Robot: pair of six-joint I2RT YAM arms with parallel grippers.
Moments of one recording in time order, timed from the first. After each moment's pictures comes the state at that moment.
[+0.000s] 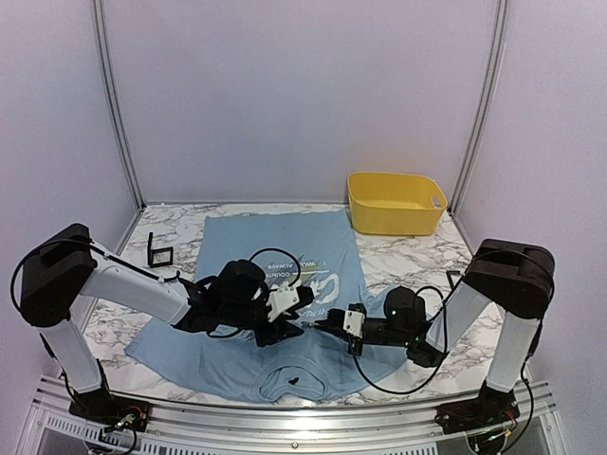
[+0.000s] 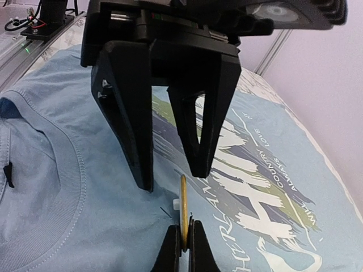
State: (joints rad) left arm -0.99 1.76 0.84 0.26 0.21 0.28; right arm 0.86 1.87 0.40 1.21 -0.41 -0.51
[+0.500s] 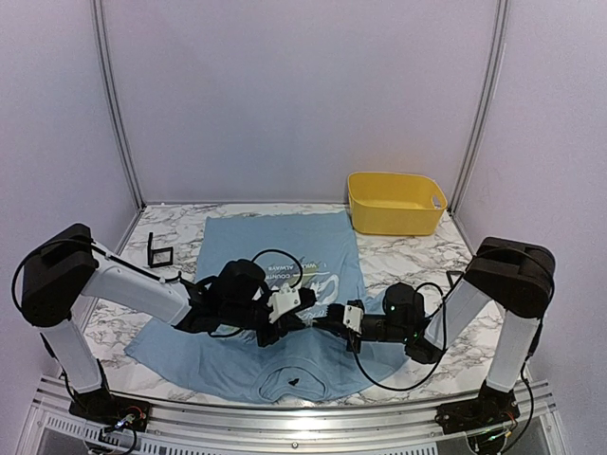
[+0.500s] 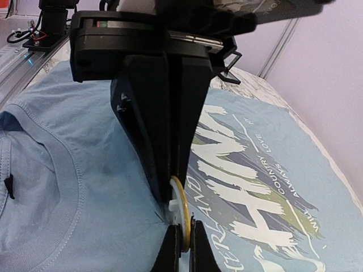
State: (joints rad) left arm -0.99 1.77 0.84 0.31 0.24 0.33; right arm 0.85 1.87 0.42 1.20 -0.46 -0.48
